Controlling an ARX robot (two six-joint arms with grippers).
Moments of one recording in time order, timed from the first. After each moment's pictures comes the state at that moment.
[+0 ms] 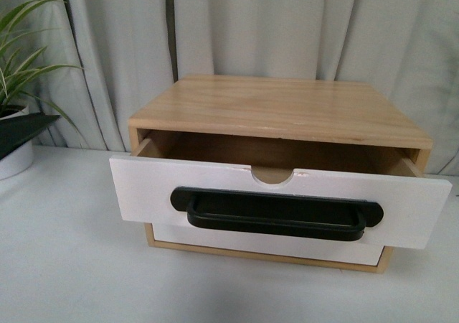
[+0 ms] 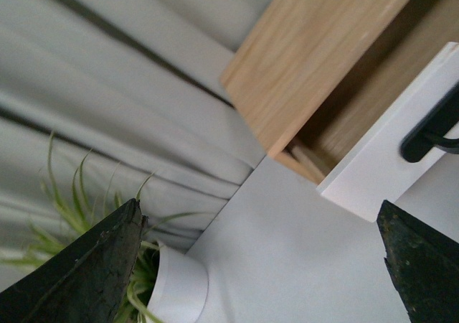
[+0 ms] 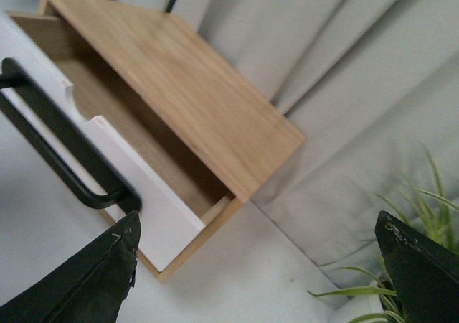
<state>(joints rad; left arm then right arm) -0.43 0.85 0.49 0.26 -0.19 0.92 0.00 0.55 0.35 0.14 -0.38 -0.64</state>
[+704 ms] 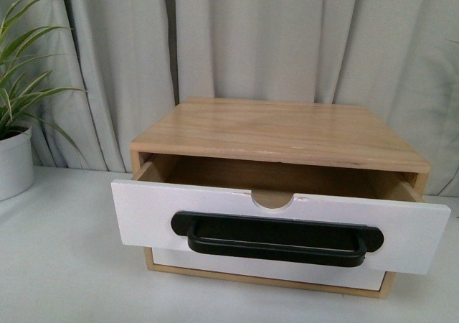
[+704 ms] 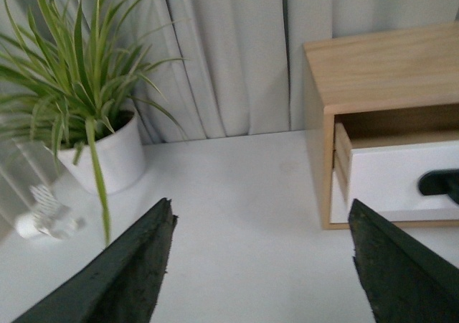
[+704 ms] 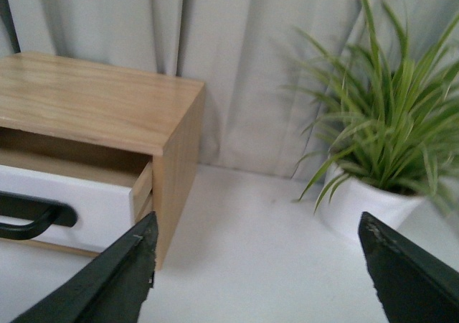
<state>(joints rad) -0.29 0.40 0.19 0.21 -0.30 0.21 -0.19 0.16 0.19 -0.03 -0.18 -0.10</state>
